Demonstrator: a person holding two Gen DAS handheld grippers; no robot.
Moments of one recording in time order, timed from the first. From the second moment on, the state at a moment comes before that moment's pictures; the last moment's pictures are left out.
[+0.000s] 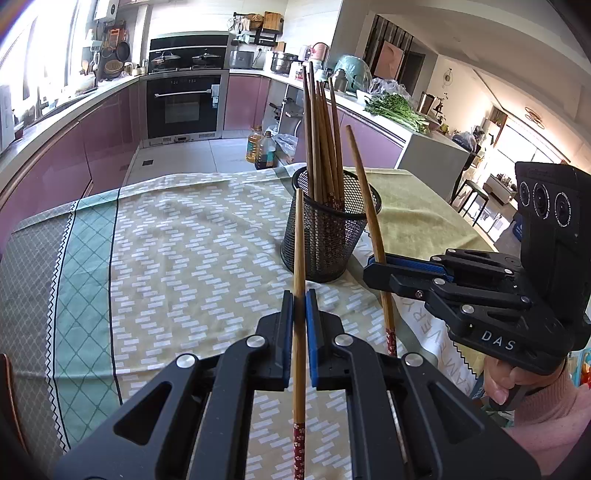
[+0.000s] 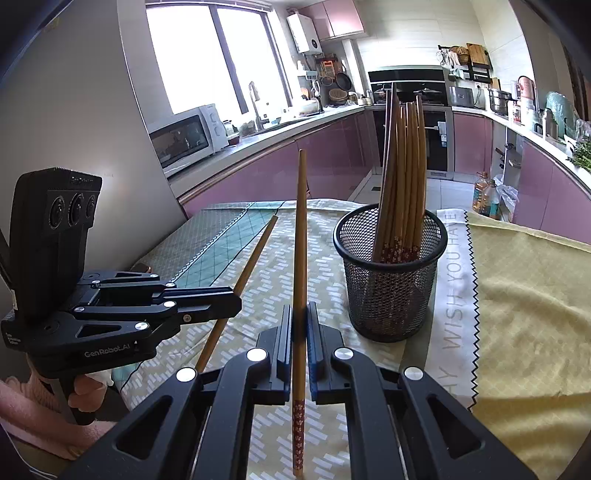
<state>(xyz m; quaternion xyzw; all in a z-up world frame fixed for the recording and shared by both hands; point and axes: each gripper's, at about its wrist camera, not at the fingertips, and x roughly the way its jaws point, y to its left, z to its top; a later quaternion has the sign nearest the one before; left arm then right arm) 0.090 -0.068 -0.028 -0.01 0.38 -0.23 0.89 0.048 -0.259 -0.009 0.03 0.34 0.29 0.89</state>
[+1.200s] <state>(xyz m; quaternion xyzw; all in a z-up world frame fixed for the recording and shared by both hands) 0.084 -0.072 -0.011 -0.01 0.36 -0.24 0.90 0.043 -0.277 0.011 0.04 0.31 0.28 0.91</state>
